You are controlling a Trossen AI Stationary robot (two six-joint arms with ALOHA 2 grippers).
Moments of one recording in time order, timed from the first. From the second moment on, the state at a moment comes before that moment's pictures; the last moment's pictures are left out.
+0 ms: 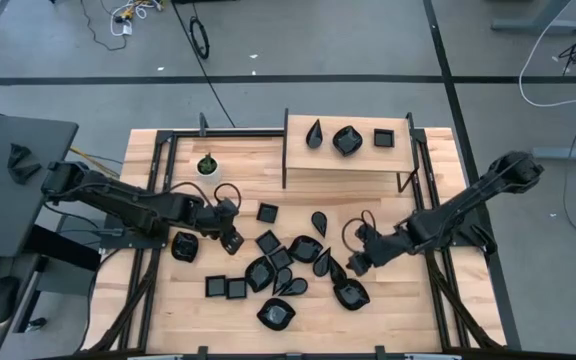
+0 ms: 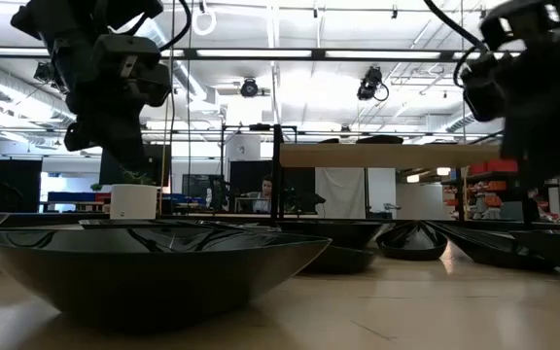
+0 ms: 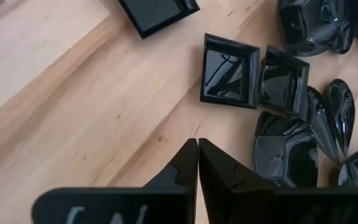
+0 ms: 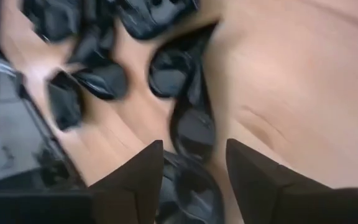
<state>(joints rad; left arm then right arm) -0.17 1.23 0.66 -0.41 -0.12 -0.94 0.49 1.25 0.56 -0.21 0.11 1.46</state>
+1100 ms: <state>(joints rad) -0.41 1.20 0.66 -0.44 0.22 -0.96 0.39 1.58 0.92 -0.04 0.11 0.49</state>
